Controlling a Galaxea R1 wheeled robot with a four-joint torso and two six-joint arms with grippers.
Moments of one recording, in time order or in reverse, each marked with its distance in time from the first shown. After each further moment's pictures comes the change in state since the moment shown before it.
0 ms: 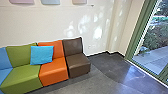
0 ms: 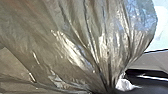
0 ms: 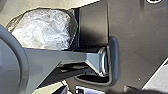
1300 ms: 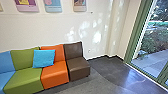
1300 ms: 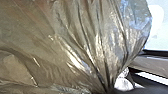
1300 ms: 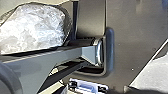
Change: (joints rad) left arm 0.028 0.008 -0.048 0.004 -0.007 0.000; right arm -0.040 0.048 -0.094 -0.047 0.004 -0.003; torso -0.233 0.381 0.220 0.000
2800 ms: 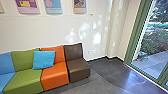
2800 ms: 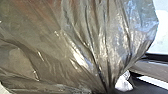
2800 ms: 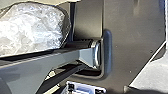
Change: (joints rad) left arm 0.000 0.013 -0.023 0.000 0.002 0.003; right arm -0.003 0.053 -0.086 0.000 0.002 0.000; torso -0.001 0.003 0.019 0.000
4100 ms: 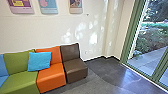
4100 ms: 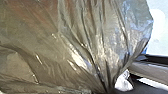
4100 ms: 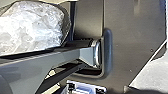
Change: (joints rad) left arm -0.008 0.001 -0.002 0.000 0.007 0.000; right arm -0.003 0.002 -0.001 0.000 -0.001 0.000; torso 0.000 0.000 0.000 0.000
